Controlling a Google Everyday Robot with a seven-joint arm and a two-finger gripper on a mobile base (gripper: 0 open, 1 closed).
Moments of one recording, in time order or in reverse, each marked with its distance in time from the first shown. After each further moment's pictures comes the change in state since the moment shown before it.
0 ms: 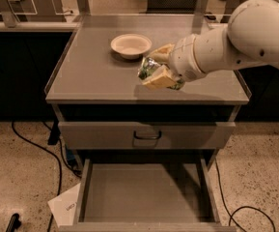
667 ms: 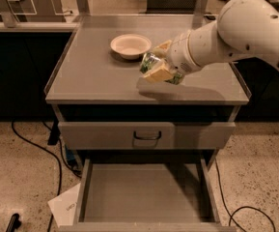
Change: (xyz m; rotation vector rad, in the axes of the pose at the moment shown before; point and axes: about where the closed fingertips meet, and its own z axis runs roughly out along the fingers) arm 0.017 -0.032 0.018 0.033 0.055 0.064
